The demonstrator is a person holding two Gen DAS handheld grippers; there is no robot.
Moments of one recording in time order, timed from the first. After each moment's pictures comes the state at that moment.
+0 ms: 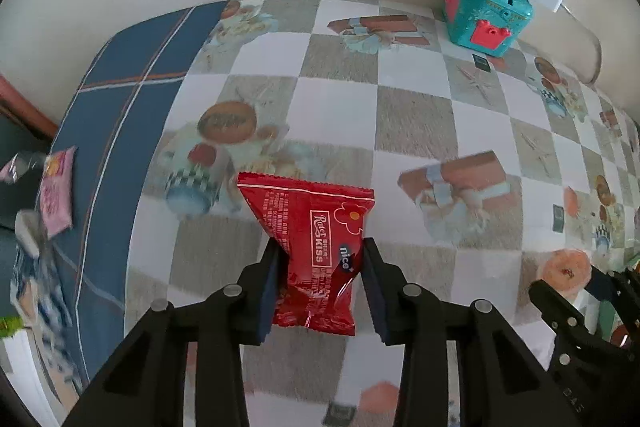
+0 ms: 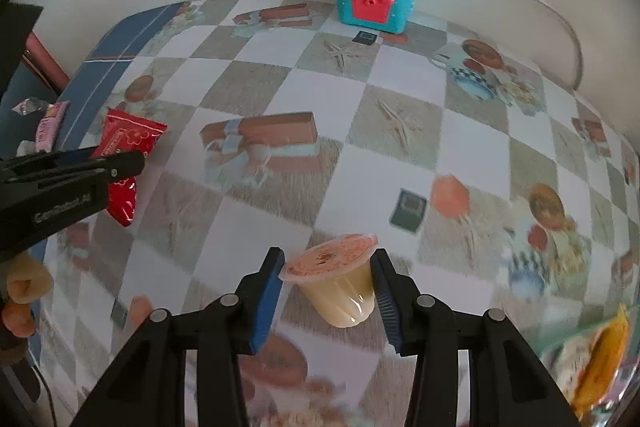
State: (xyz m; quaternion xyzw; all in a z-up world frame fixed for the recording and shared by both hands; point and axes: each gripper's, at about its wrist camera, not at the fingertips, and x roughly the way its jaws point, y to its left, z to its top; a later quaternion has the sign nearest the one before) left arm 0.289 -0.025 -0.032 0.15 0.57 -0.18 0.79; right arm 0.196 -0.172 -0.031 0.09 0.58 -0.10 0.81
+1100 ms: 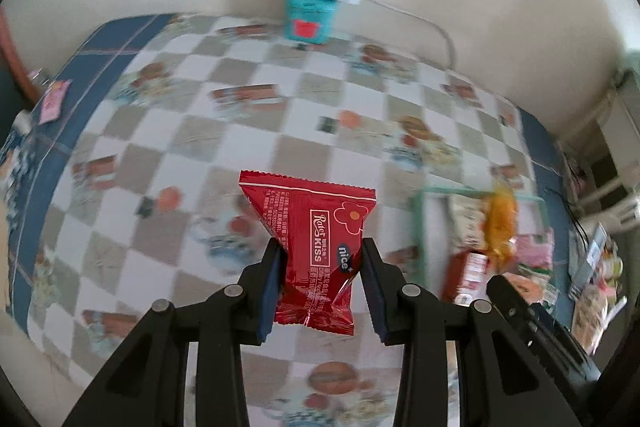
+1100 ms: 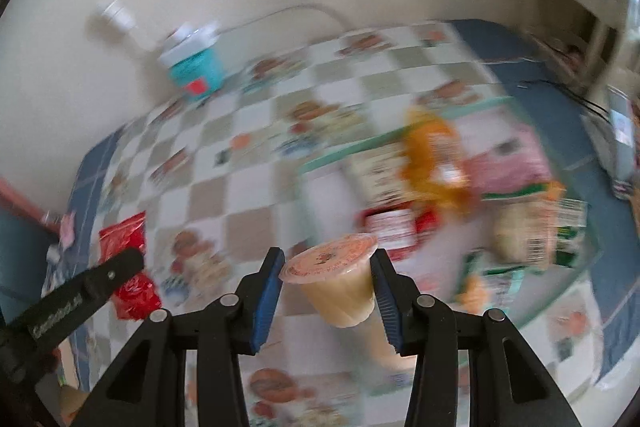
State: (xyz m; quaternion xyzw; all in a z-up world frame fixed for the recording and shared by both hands) left arm 0.054 -0.096 0.057 0.05 0.54 -0.25 0.80; right arm -0.059 -0.257 0.054 0.28 0.45 -0.28 0.80
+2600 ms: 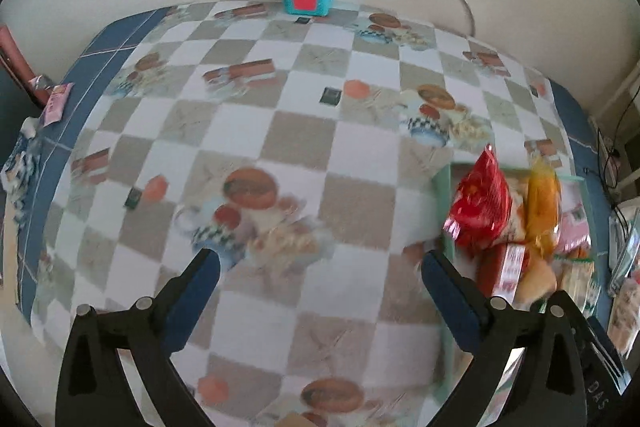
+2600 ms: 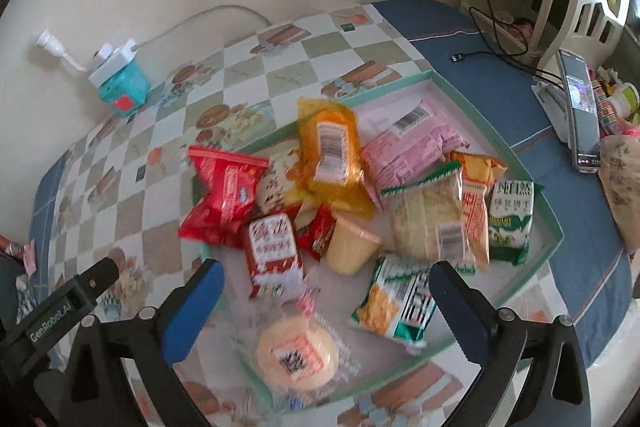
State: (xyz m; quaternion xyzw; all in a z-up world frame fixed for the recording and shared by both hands) left arm 0.046 -0.117 0.015 0.10 0.55 -0.20 0.80; right arm -0.092 -0.300 0.029 0.28 0.47 -0.33 0.77
